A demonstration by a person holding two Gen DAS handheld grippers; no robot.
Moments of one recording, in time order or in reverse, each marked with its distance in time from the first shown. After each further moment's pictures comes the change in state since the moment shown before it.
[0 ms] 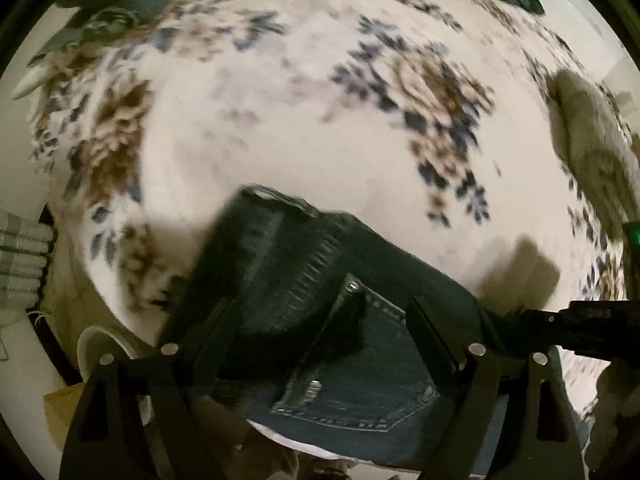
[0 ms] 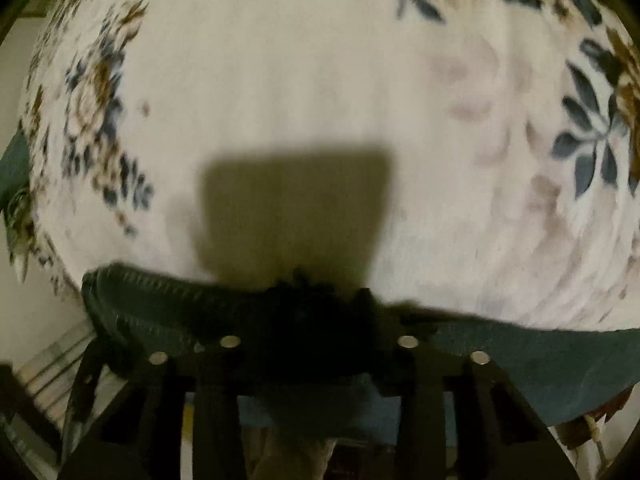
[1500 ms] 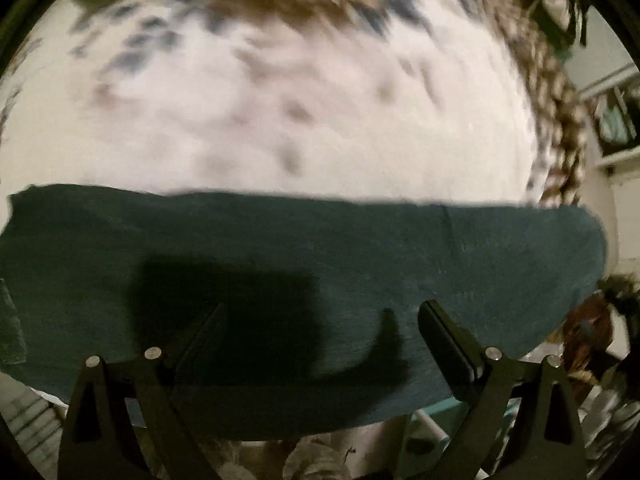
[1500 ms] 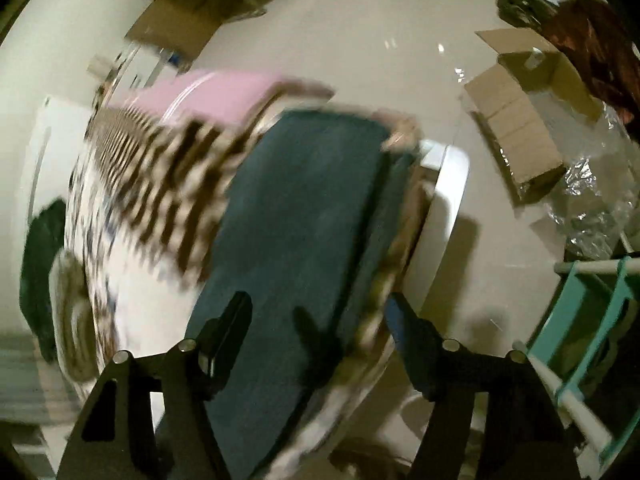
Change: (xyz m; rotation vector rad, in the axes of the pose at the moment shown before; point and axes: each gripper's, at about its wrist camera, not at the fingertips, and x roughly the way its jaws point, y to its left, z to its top) left arm 0.039 -0.383 -0.258 0.721 0.211 -0.116; right arm -0.063 -0.569 -0.390 1.137 -0.785 0.277
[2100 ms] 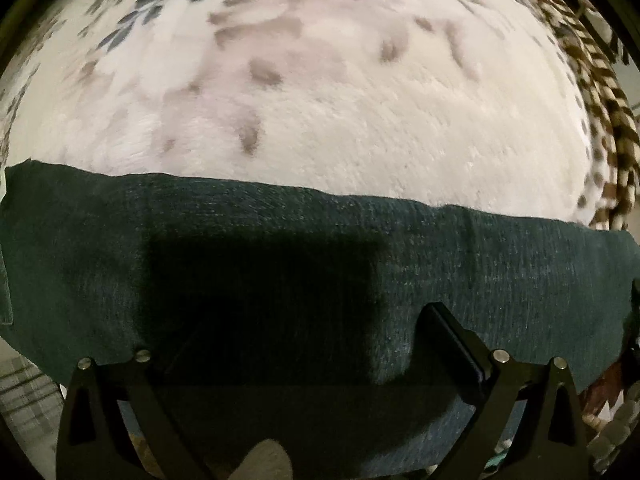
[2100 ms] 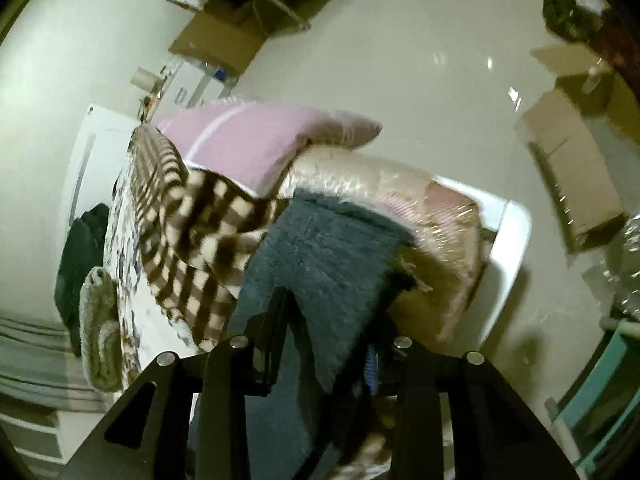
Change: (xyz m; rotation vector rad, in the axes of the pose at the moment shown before) left arm 0.026 -0.014 0.012 -0.127 -0.037 0.117; right arm 0.047 0.012 0.048 -0.065 -0.037 0.197
